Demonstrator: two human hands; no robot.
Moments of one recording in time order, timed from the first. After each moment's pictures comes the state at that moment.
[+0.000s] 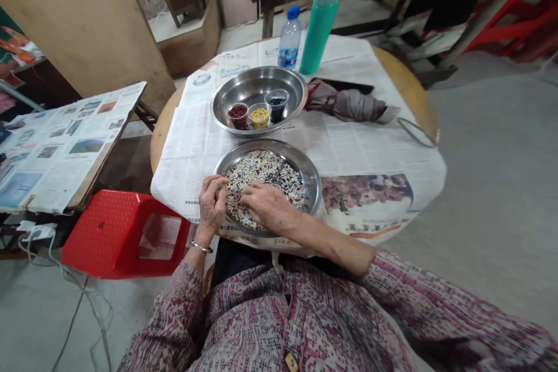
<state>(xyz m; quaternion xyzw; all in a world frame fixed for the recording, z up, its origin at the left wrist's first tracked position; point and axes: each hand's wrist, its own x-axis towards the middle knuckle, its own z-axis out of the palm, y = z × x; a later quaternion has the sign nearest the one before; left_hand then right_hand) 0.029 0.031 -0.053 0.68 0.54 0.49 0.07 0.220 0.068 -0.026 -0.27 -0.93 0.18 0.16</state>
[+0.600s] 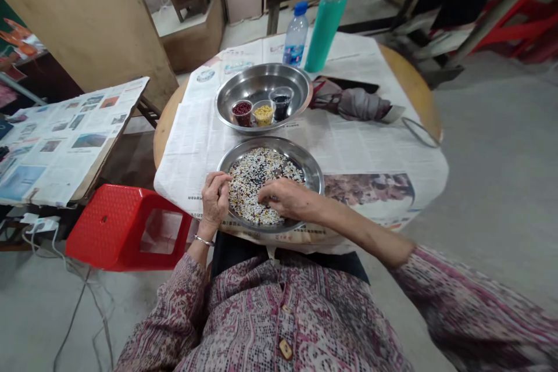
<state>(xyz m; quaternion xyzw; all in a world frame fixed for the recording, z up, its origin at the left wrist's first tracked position) 0.028 0.032 -0.055 0.68 0.54 0.49 0.06 0.256 0.087 -0.019 -0.26 -0.91 0.31 0.10</state>
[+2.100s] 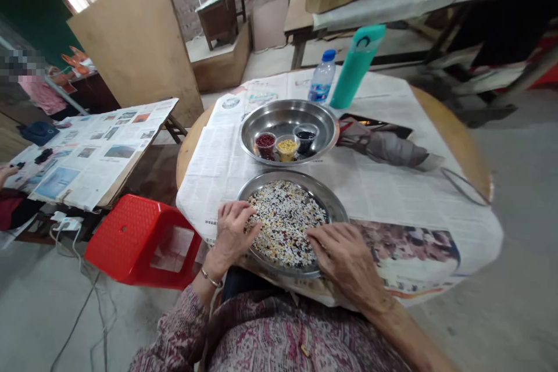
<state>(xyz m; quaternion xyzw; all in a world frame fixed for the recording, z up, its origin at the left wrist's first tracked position) 0.035 0.016 -0.015 0.74 0.62 0.27 0.02 0.290 0.048 -0.051 -0.36 -0.86 0.02 0.36</state>
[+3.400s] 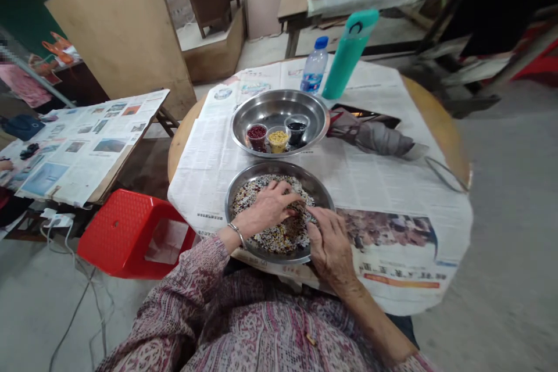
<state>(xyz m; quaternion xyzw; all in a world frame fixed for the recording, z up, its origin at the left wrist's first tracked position) 0.106 0.090 -0.017 0.87 0.49 0.06 0.07 0.289 0.042 -0.093 -0.47 -0.75 0.11 0.45</state>
